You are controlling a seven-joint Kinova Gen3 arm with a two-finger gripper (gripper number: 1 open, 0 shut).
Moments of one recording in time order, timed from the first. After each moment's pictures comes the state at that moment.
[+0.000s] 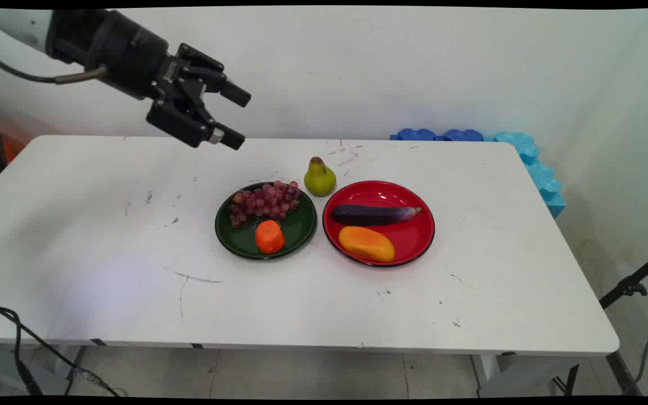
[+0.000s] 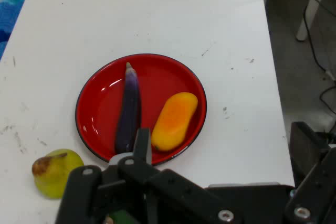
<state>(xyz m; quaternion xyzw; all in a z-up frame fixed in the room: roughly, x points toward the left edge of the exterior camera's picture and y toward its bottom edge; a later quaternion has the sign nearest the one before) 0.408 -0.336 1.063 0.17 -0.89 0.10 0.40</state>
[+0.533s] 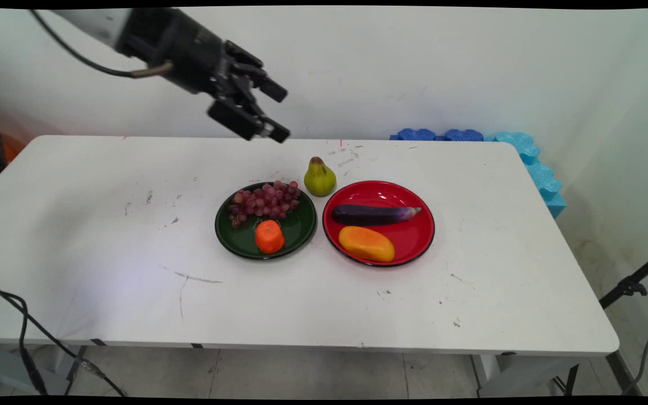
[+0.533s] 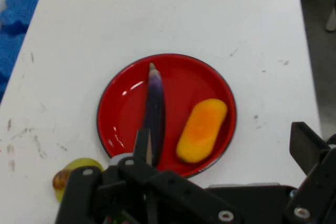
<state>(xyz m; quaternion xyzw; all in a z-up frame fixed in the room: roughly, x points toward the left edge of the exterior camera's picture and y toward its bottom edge) 0.355 -0.374 1.060 0.18 -0.90 0.12 0.37</state>
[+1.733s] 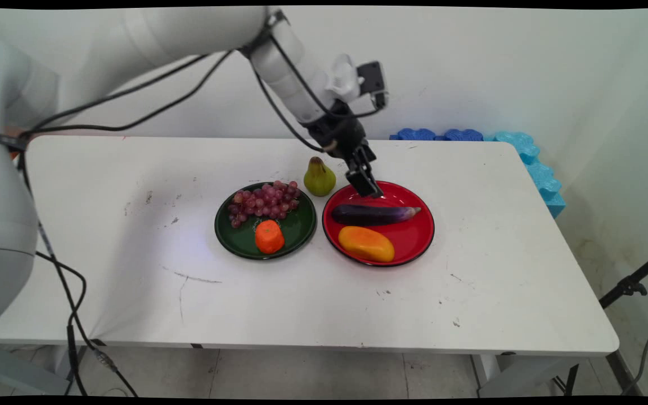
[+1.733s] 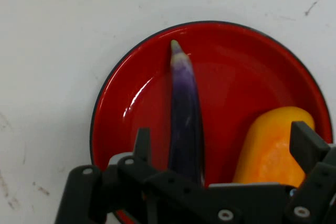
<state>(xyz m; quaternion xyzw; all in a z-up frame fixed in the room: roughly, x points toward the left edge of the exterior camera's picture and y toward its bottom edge) 0.198 -0.507 0.925 0.18 -0.95 0.10 0.25</state>
